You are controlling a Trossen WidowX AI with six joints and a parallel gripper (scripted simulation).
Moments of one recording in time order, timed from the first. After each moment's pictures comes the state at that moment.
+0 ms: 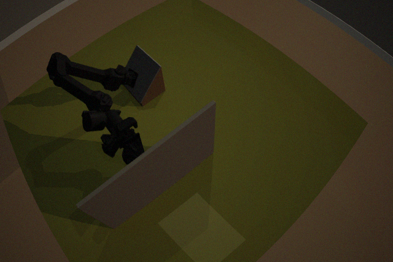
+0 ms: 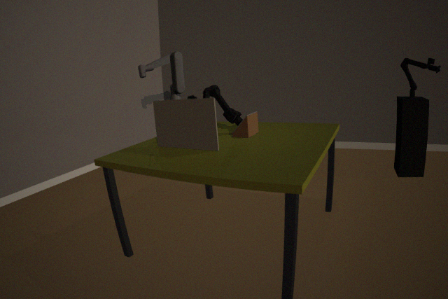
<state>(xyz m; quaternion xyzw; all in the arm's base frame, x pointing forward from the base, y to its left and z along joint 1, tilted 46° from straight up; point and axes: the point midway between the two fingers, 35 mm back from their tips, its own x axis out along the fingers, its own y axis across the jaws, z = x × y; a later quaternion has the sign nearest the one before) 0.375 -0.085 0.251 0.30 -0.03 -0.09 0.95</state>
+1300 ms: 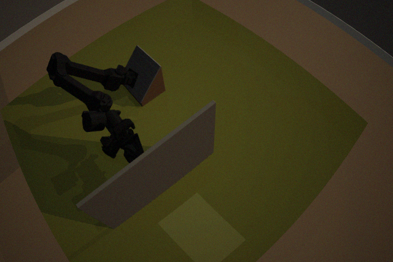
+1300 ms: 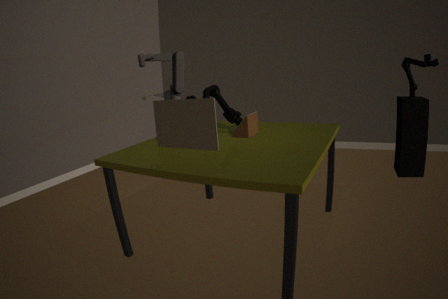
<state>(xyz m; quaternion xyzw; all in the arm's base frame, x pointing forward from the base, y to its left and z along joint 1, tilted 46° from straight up) 0.375 -0.086 0.249 0.36 -0.03 -0.08 0.93</state>
